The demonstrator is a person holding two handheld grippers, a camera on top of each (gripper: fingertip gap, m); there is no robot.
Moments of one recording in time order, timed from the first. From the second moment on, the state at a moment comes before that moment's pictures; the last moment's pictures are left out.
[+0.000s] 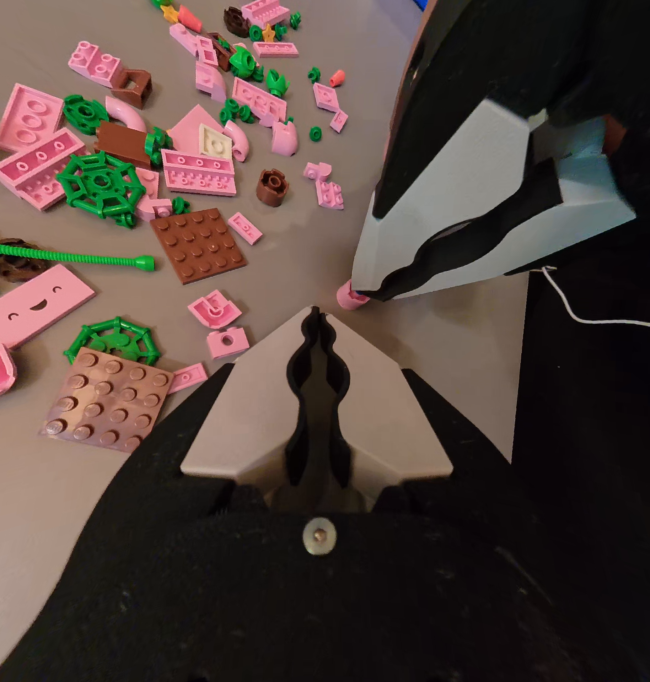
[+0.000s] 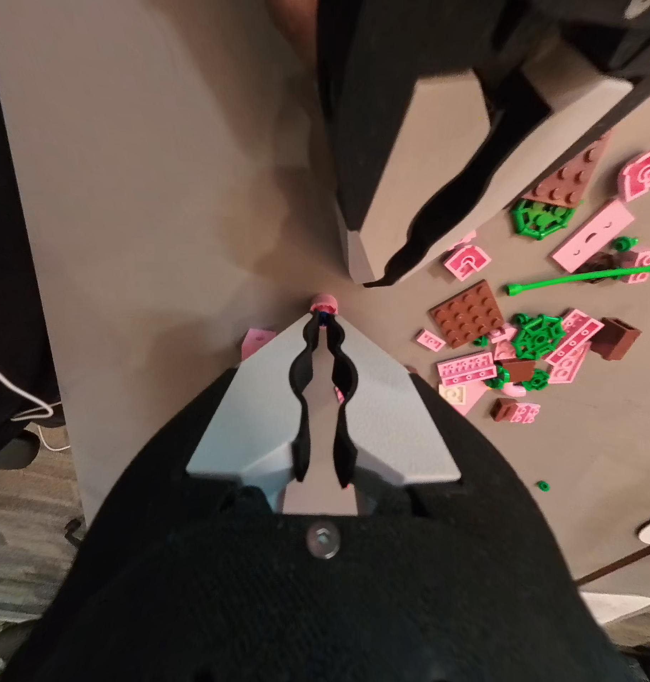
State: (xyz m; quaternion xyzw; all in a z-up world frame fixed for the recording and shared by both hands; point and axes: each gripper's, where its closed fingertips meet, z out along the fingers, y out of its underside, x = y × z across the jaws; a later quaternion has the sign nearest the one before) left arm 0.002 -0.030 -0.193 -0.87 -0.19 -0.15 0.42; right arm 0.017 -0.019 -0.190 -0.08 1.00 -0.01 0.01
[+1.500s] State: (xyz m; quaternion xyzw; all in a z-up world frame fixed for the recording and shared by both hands) left arm -0.007 -0.031 -0.156 -0.82 -0.17 -0.12 0.53; right arm 0.010 0.071 -0.187 0.11 0.93 -0.36 -0.06
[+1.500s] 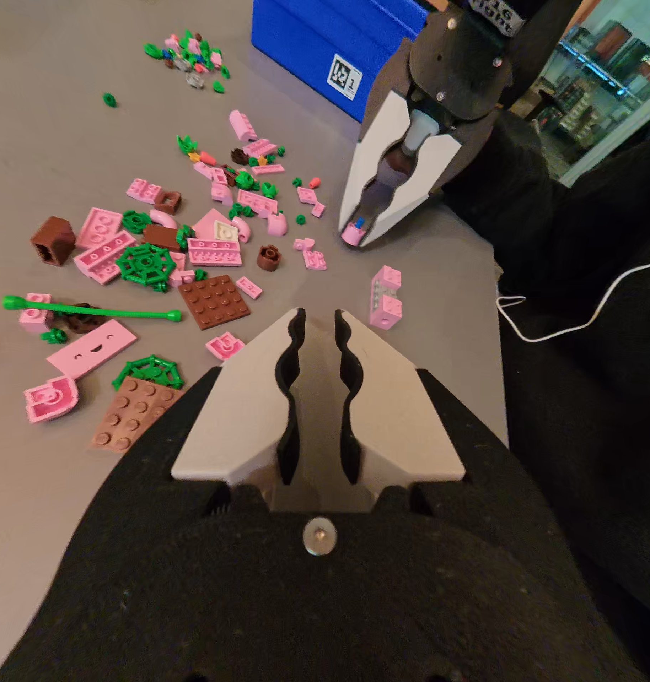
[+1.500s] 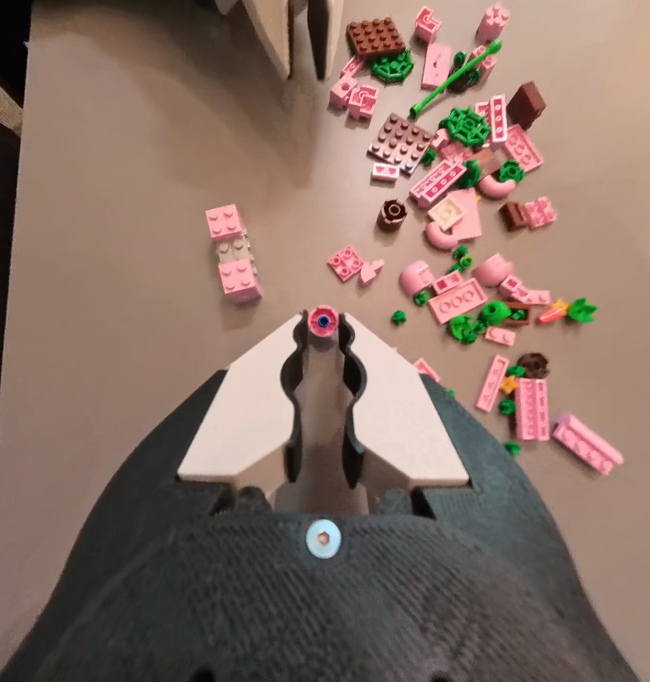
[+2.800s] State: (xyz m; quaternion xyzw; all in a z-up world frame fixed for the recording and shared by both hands) left arm -0.034 -0.045 -0.135 -0.81 -0.15 0.09 0.56; right arm -0.047 0.091 -0.126 0.23 0.79 -0.54 -0.19
